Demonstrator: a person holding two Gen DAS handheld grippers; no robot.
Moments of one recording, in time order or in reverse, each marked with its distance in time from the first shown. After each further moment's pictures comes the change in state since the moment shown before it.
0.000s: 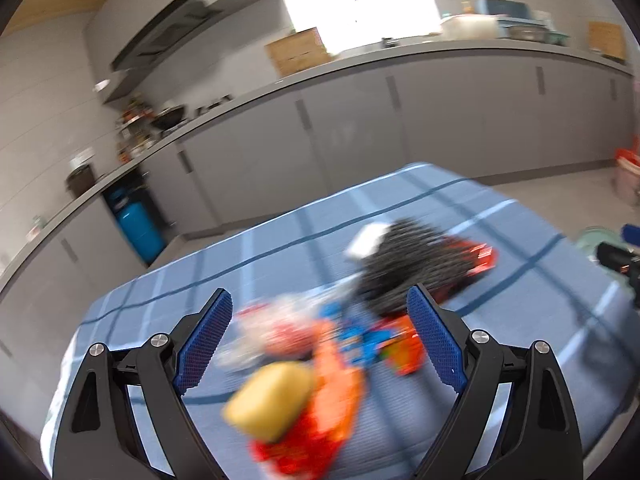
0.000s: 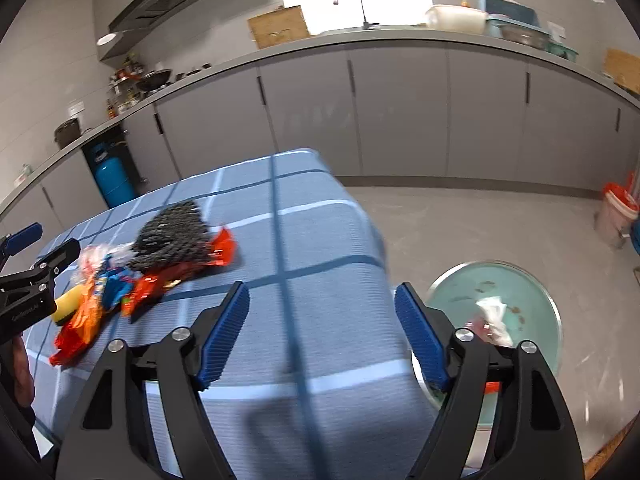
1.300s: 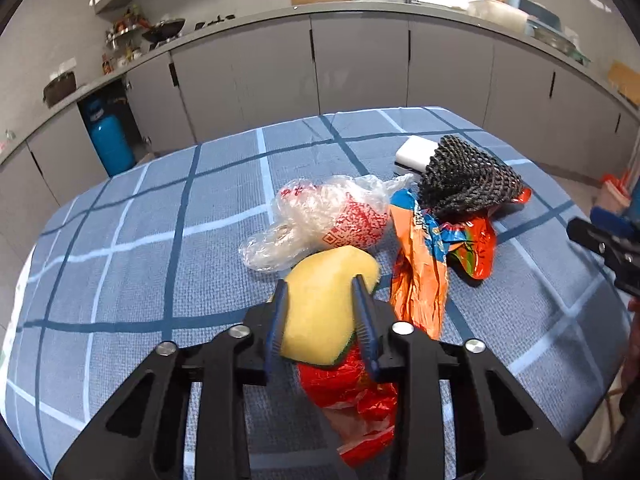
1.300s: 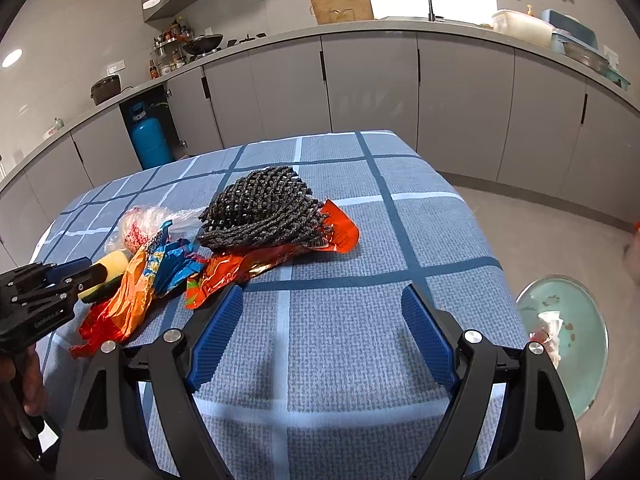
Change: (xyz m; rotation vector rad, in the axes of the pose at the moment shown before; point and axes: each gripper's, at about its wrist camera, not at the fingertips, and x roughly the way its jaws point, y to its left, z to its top) left arm 0.040 0.061 -0.060 -0.150 0.213 -0.188; right arm 0.034 0.084 -0.001 -0.116 0.066 0.089
